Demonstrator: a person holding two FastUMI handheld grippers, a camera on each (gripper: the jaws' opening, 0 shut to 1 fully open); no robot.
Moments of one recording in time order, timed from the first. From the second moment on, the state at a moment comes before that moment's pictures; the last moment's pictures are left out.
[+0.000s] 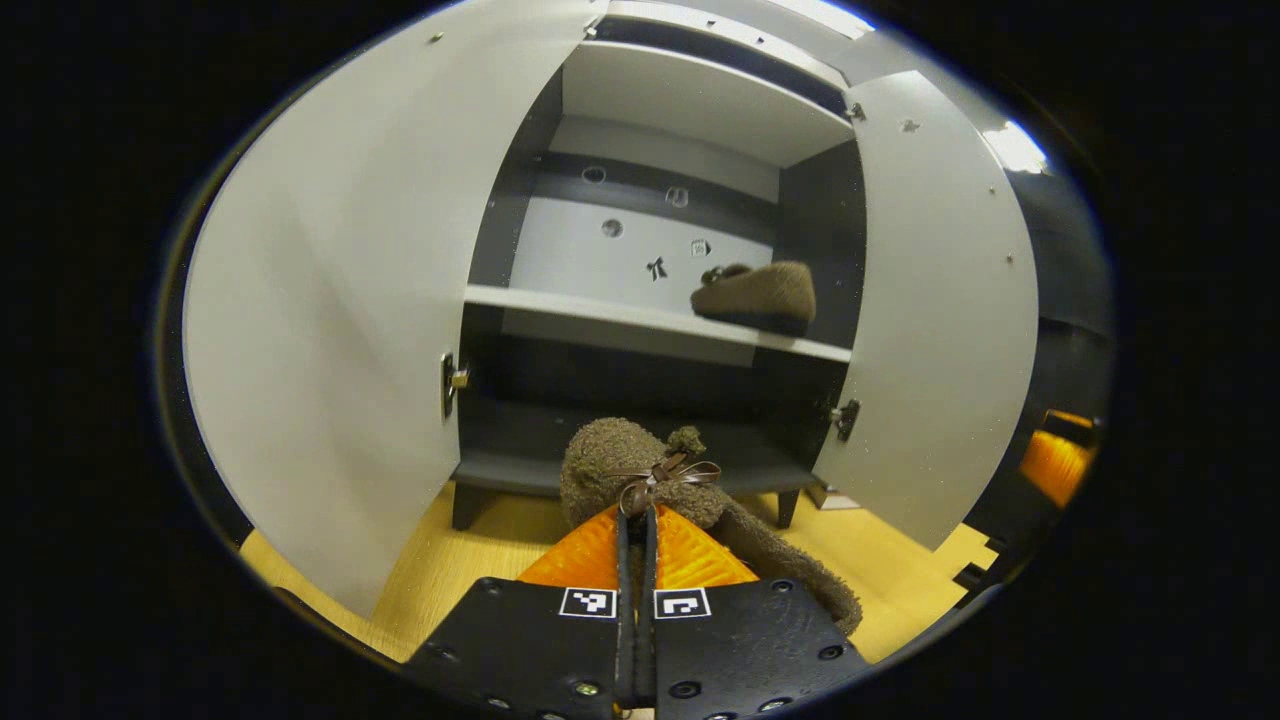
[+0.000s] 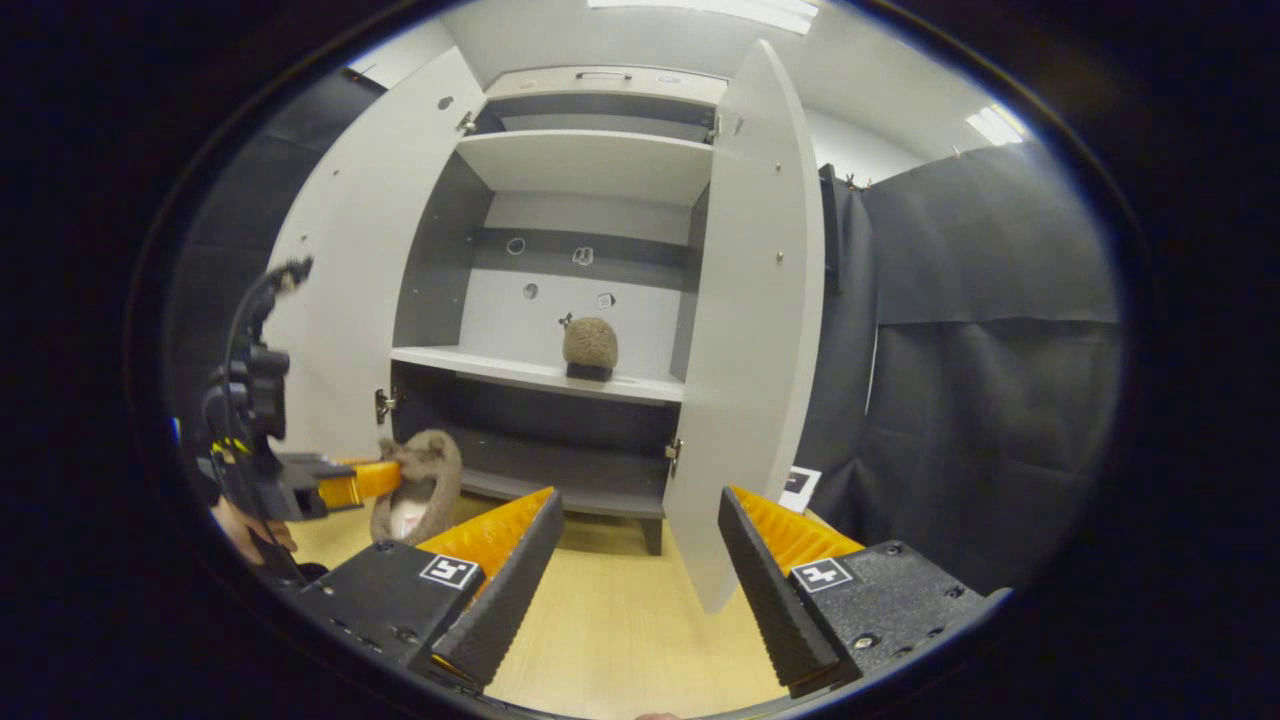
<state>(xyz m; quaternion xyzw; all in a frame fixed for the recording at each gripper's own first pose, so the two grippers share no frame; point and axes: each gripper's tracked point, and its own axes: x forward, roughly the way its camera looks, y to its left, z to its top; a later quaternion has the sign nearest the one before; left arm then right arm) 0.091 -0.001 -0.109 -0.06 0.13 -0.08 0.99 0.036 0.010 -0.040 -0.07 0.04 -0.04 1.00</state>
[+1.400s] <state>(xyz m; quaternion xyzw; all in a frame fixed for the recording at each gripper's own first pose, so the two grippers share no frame) 0.356 0.008 -0.026 0.00 0.22 -0.09 0.97 0.025 -0.018 -0.050 -0.03 0.05 -0.08 0.99</state>
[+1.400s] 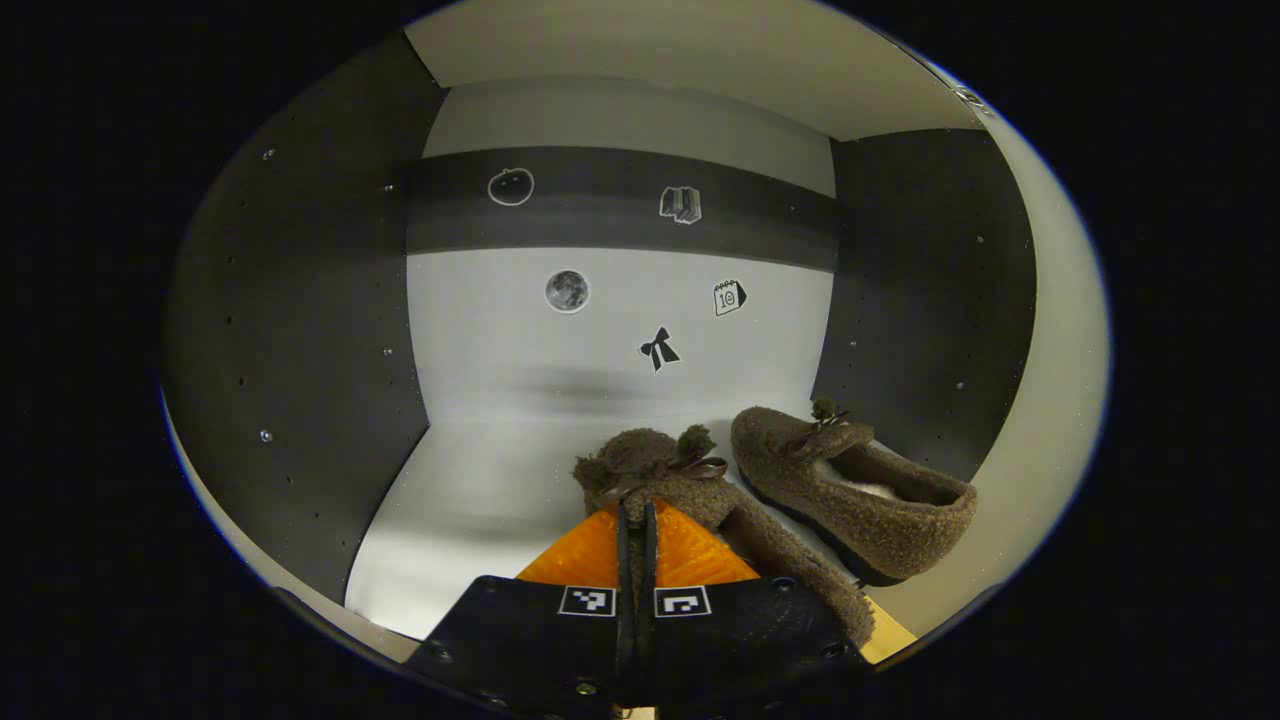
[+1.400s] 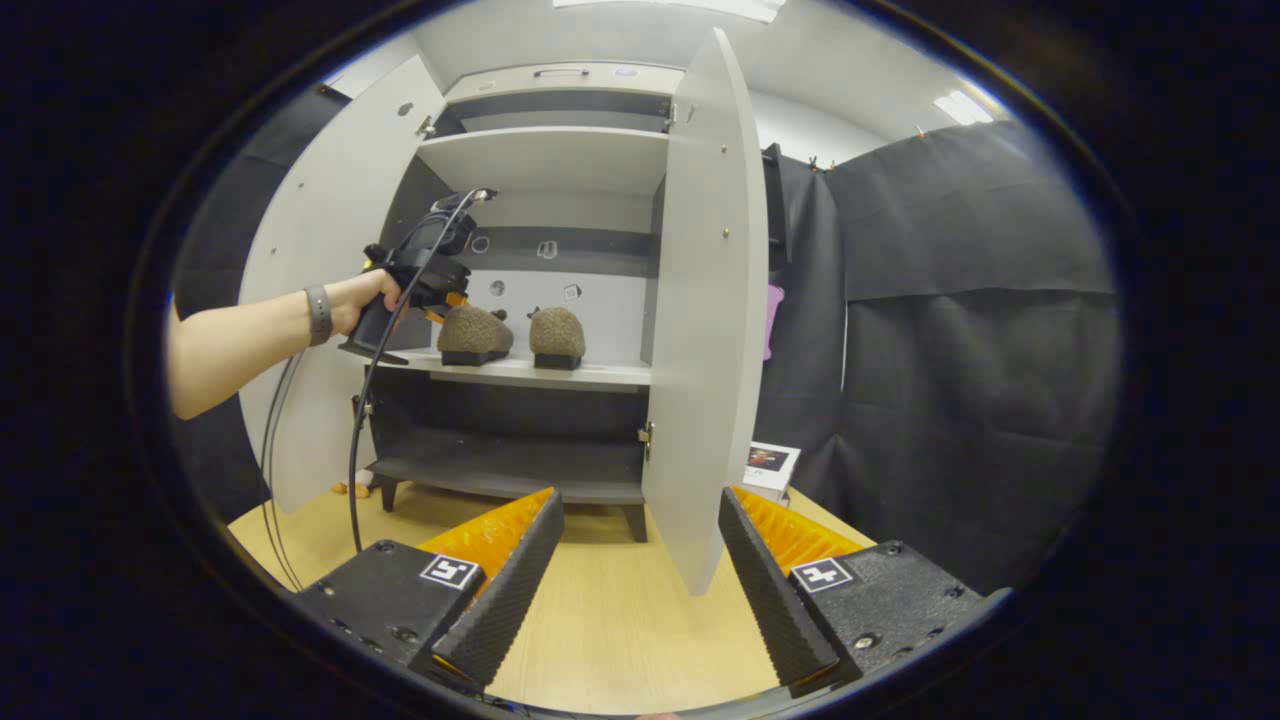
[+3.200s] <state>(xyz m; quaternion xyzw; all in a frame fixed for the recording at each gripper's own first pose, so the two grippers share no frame) 0.072 0.013 0.000 -0.08 0.03 -0.02 1.00 0.002 -0.038 -0.049 -0.01 0.04 -0.09 1.00</state>
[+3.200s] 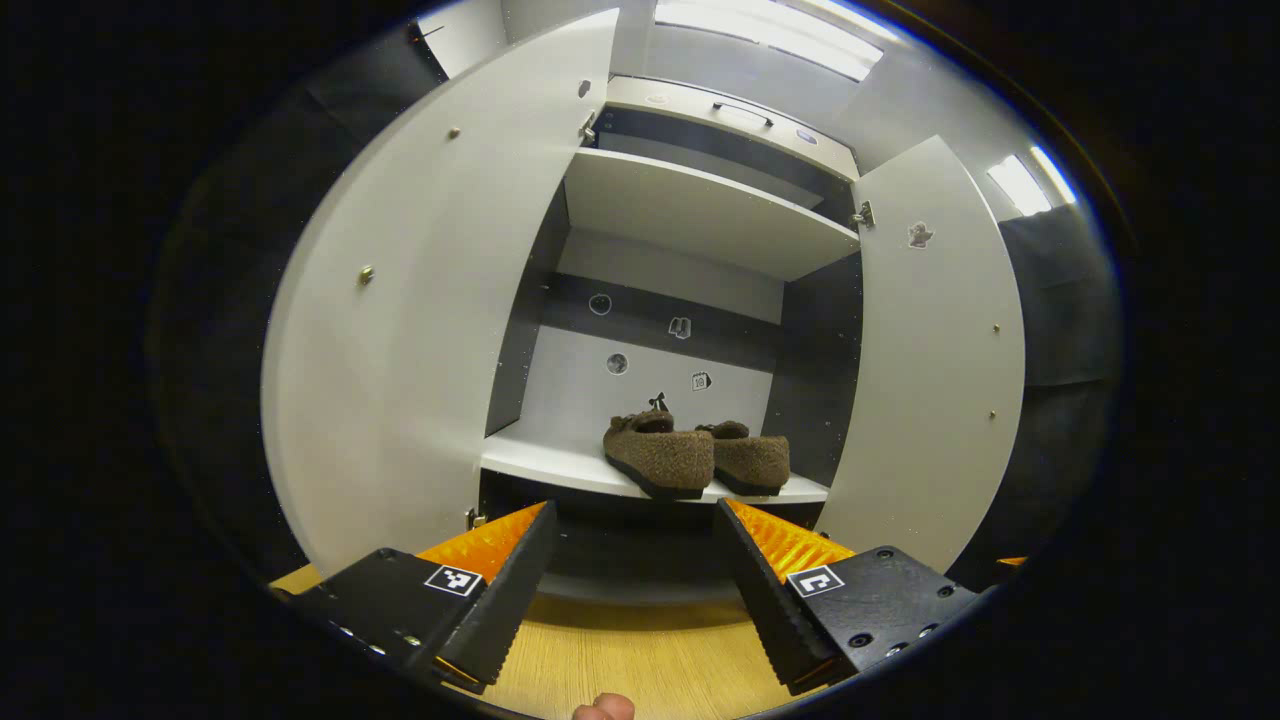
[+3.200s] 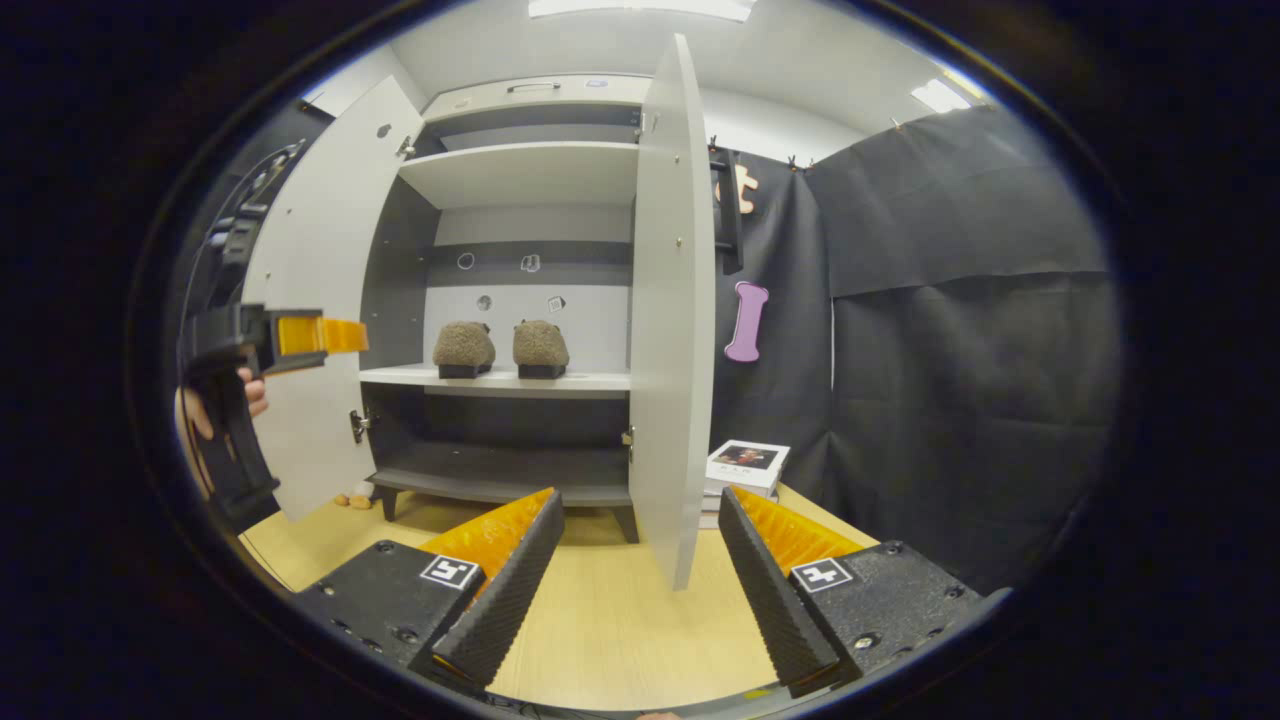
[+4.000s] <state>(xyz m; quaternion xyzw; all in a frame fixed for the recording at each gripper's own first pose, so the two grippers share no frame) -0.011 0.008 -0.040 -0.01 0.06 0.00 1.00 0.020 -0.126 0.076 0.04 -0.03 -0.12 0.99</state>
